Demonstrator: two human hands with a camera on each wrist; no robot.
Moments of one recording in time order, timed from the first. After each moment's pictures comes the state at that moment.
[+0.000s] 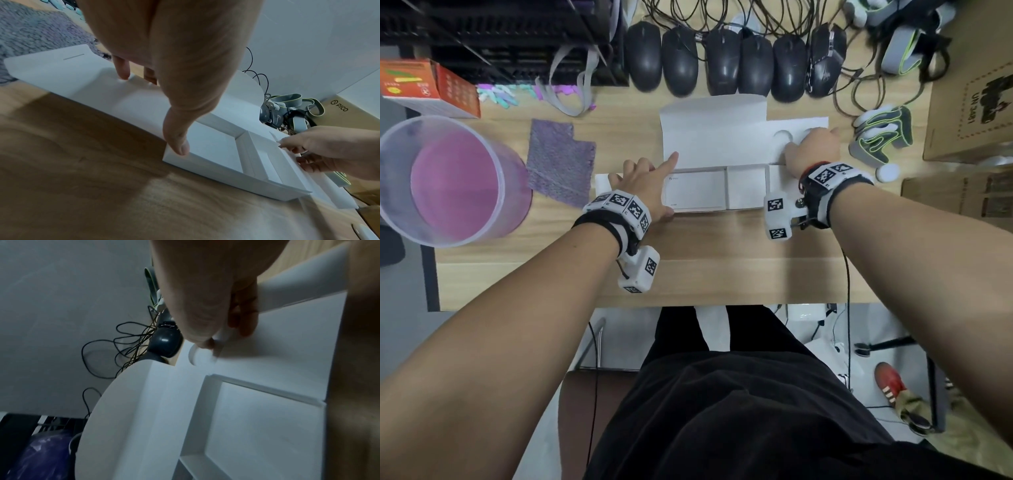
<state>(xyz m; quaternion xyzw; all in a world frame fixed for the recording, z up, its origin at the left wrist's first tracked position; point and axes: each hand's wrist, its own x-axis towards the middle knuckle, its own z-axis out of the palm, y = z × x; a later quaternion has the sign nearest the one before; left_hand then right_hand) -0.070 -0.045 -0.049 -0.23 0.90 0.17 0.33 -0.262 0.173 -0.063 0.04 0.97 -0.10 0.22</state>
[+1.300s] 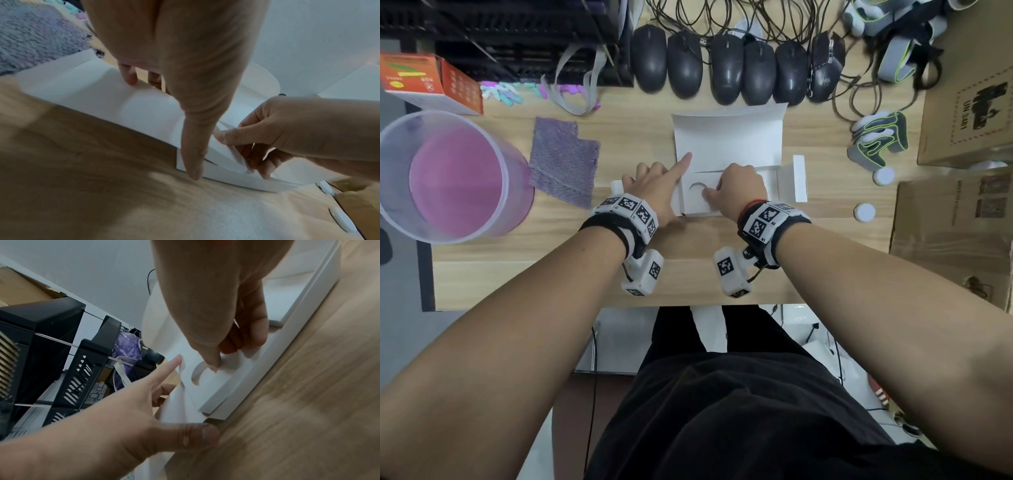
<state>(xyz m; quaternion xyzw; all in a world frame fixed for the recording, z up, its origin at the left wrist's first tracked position) -0.066 -0.037 -0.044 -0.18 0.91 0.21 0.32 -0.159 0.104 -0.053 -0.18 0.92 -0.08 0.33</state>
